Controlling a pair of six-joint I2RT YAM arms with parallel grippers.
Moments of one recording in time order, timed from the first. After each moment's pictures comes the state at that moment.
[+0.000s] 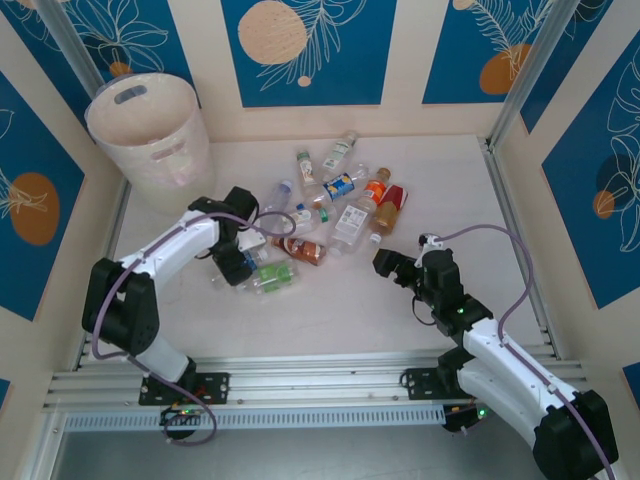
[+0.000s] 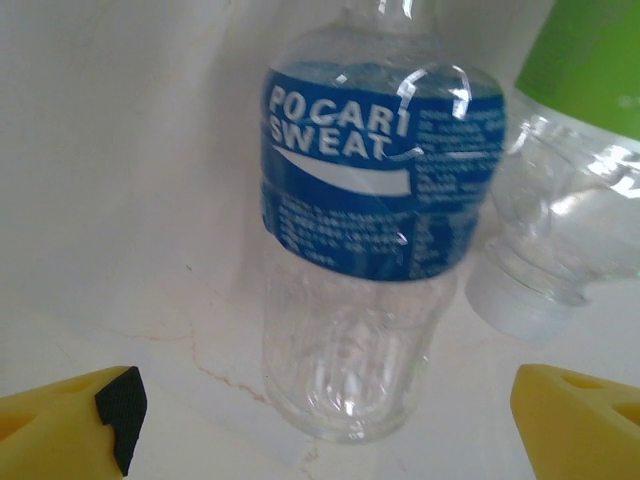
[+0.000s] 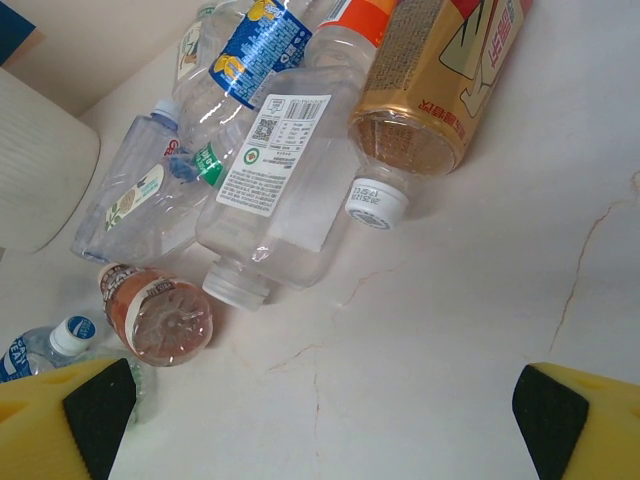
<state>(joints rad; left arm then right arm) -0.42 1.60 1.19 -1.06 -0.23 0.55 0.42 0.74 0.32 -0.08 0.01 0.69</state>
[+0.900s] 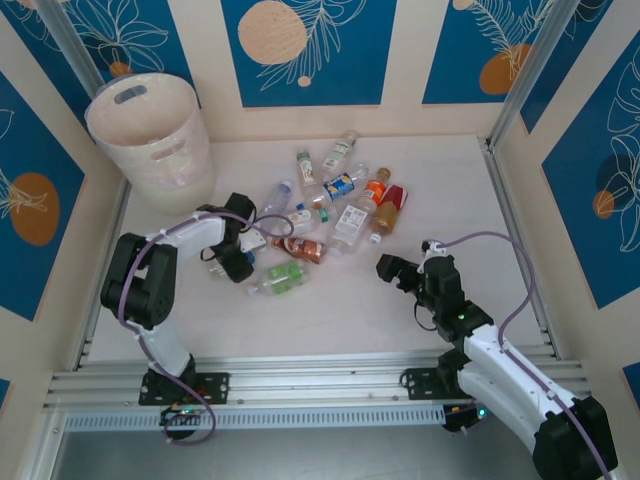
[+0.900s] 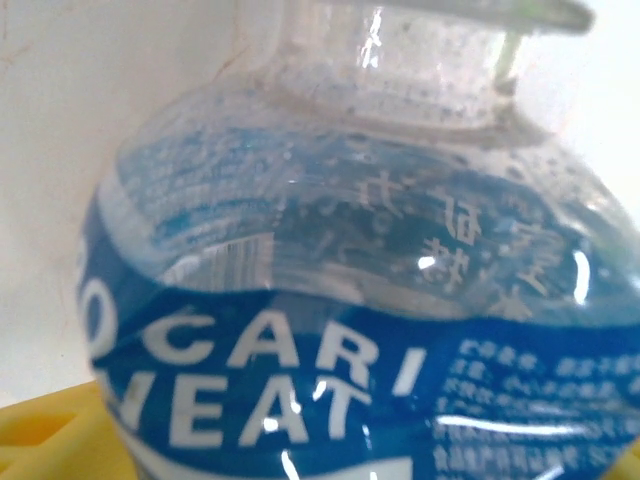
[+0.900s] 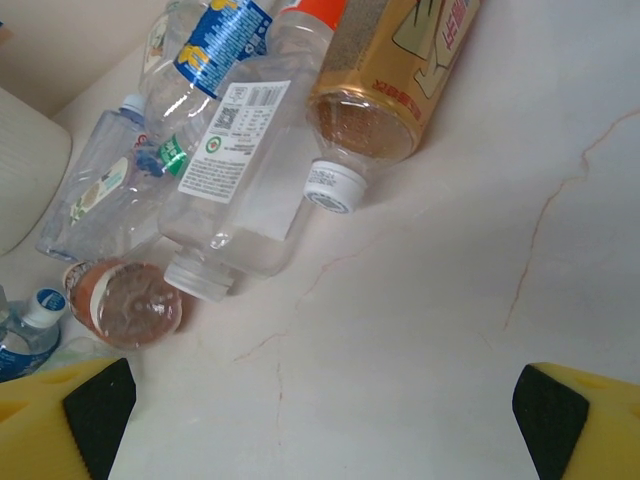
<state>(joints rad) -0.34 1.76 1.10 -0.80 -0.18 0.58 0.41 0.70 0.26 -0.08 0.03 0.68</state>
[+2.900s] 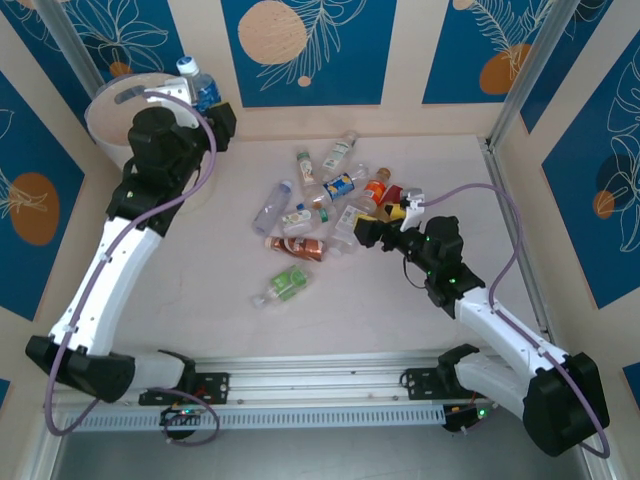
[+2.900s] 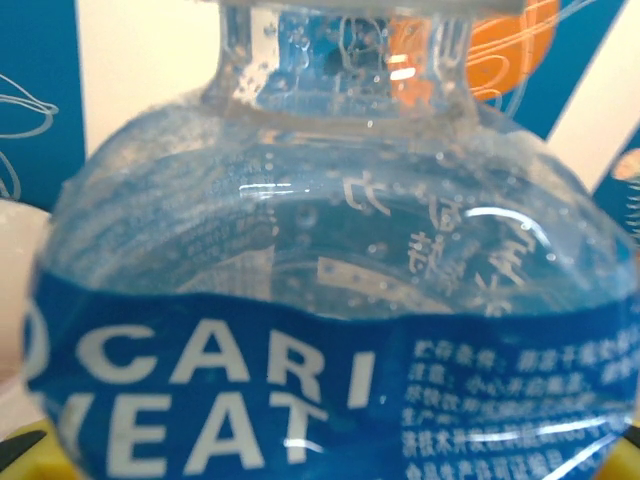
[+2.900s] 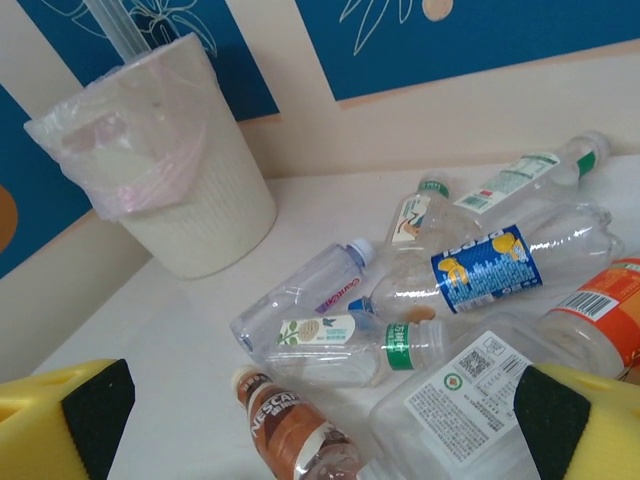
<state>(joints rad) -0.33 1.33 1.60 -0.33 -0.14 -0.27 0.40 0.98 0.54 0.29 -0.24 0.36</state>
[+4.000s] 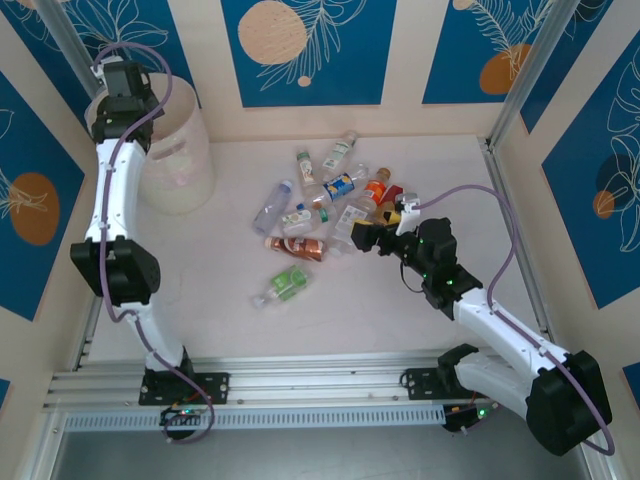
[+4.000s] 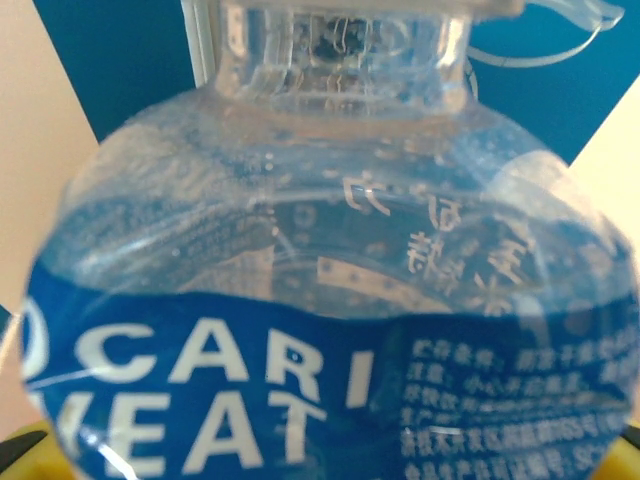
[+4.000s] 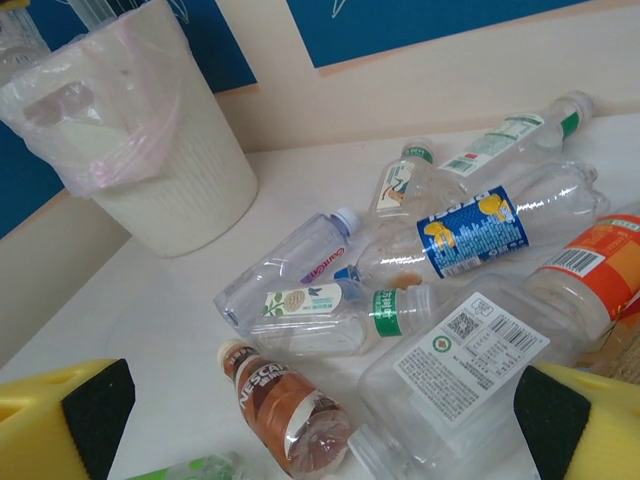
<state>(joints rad) 0.08 1.93 2.14 -0.68 -0.35 -0.29 0.45 0.98 0.54 0.21 -0.16 0.37</state>
